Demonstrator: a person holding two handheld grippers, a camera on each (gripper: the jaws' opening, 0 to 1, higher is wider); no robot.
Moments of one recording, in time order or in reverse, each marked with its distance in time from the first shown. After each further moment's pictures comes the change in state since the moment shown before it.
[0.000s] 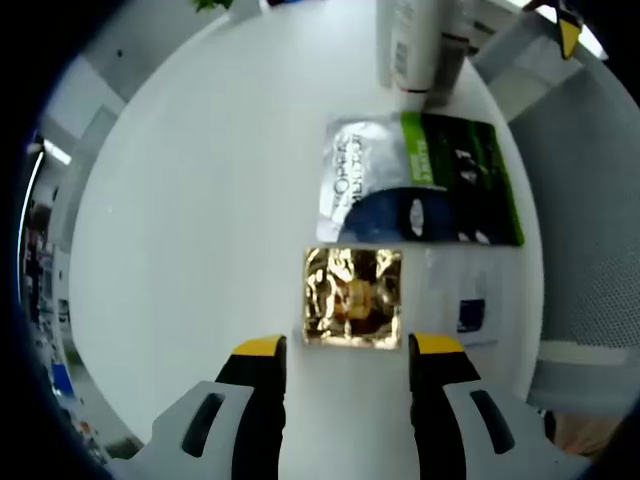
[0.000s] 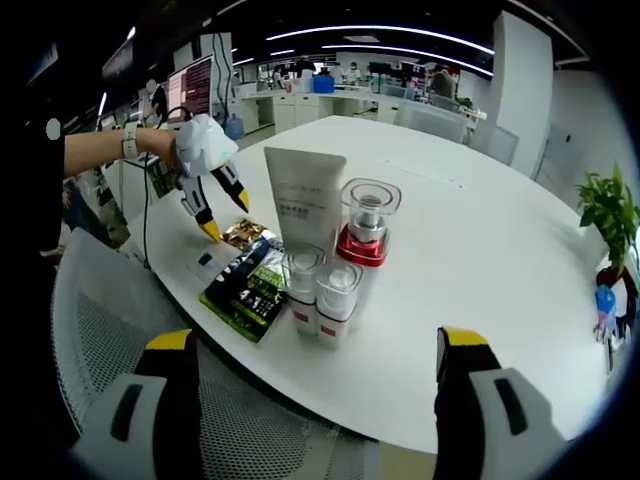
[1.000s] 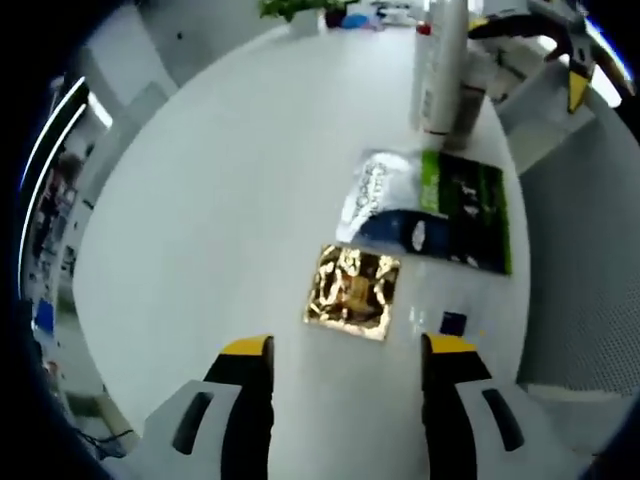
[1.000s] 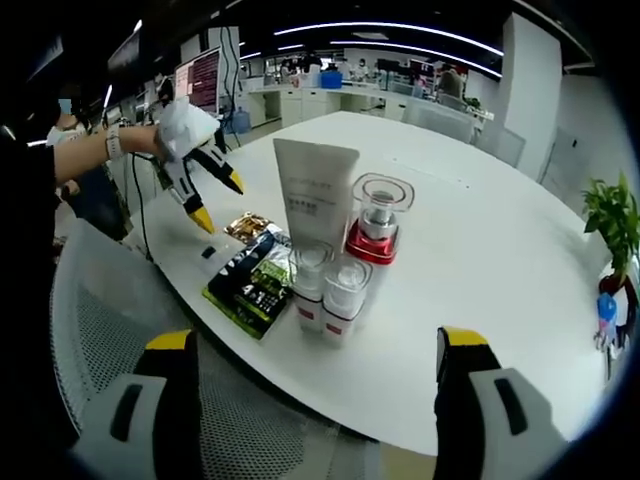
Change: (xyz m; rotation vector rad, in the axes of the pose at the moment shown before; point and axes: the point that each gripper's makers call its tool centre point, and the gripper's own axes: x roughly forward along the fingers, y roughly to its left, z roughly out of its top) left arm -0.028 -0.009 0.004 -0.229 -0.192 0.075; right arm 0.004 0.005 -0.002 -0.024 0.017 0.019
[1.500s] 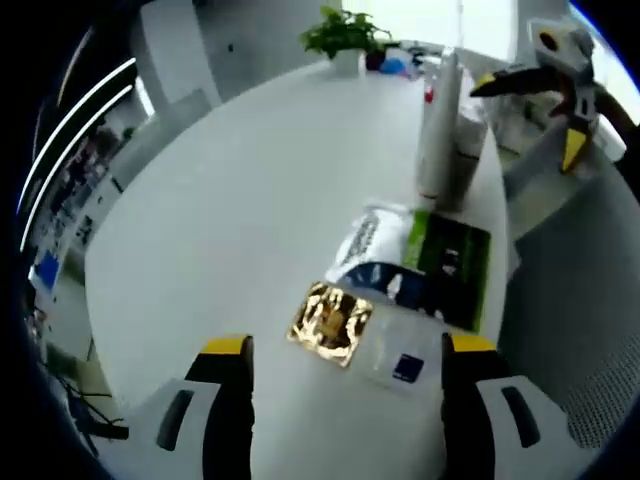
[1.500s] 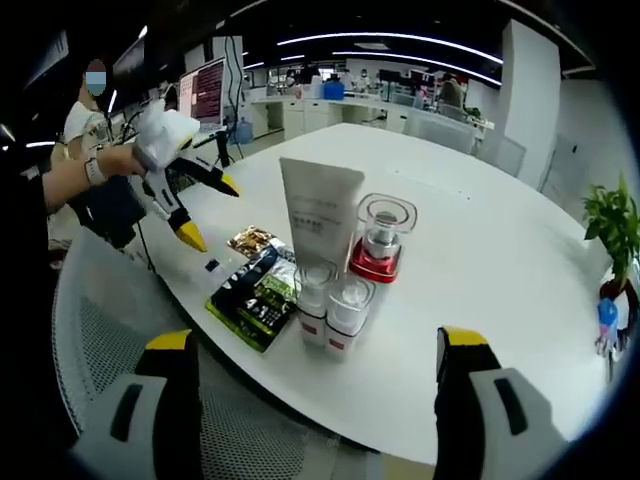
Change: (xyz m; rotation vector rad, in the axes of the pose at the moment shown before) left arm -0.026 -0.020 0.024 -0.139 -0.165 0.091; right arm -0.002 0.001 0.013 -0.008 -0.058 -0.005
